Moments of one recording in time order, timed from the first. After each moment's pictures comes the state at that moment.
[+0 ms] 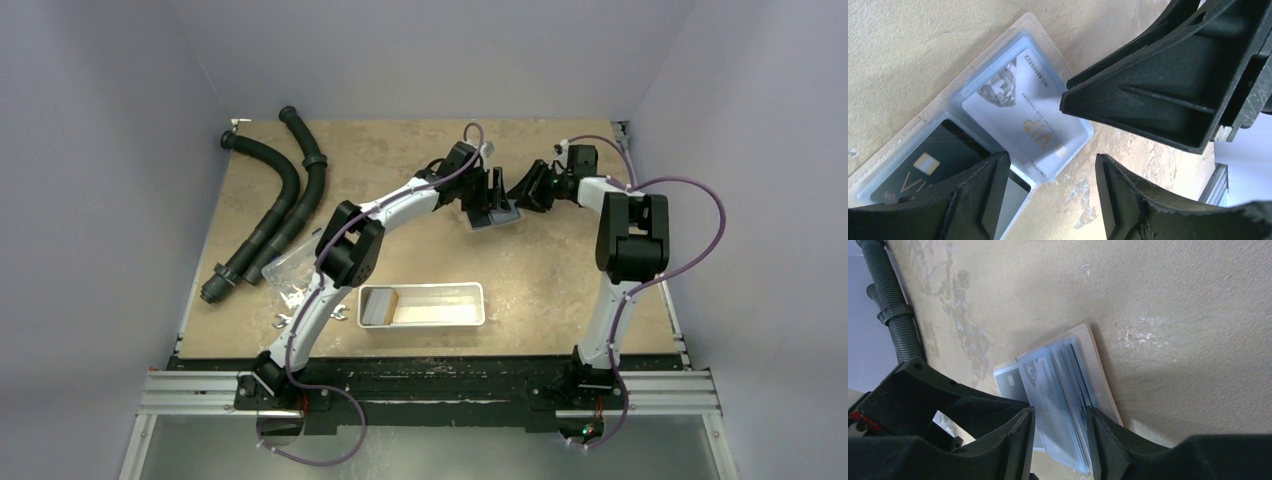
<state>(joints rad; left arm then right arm) -0.69 2.55 2.16 -0.28 0.33 -0.63 -0.07 2.08 1.35 -0.17 -0.62 0.52</state>
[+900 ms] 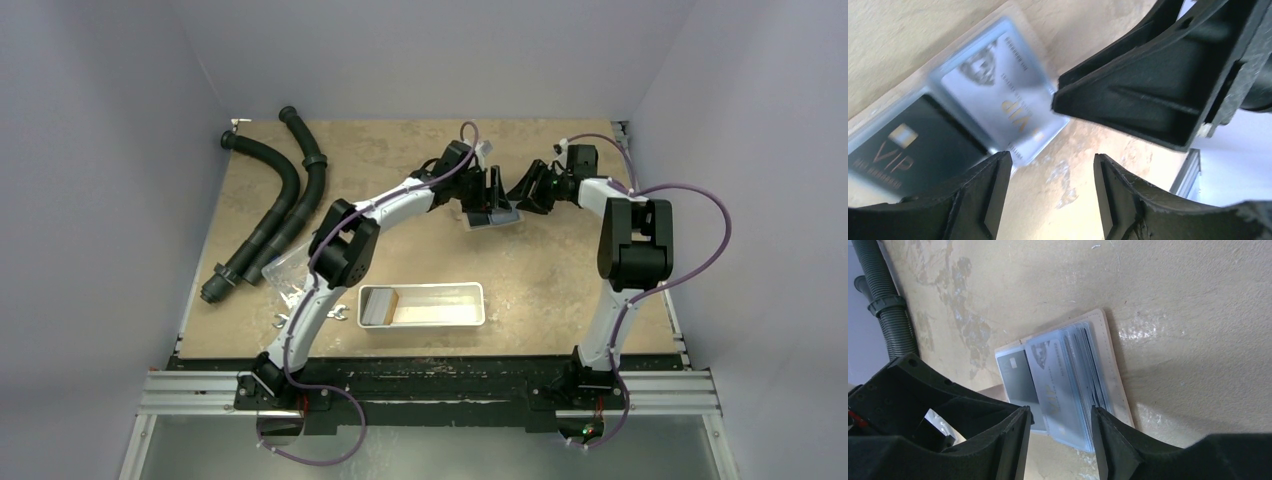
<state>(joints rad) -0.68 2.49 2.08 -0.21 0.43 -0.69 -0.05 2.00 1.31 -0.20 -0.59 0.50</state>
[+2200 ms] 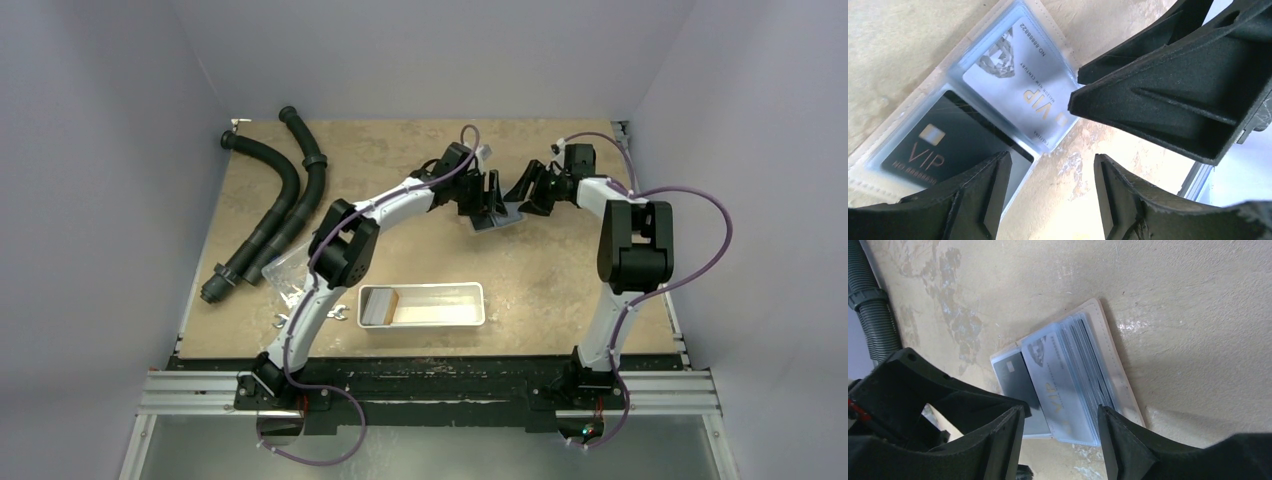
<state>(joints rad) -0.68 2.49 2.07 -0.27 0.41 -0.64 -0.04 1.98 1.30 -0.23 -0.54 0.46</state>
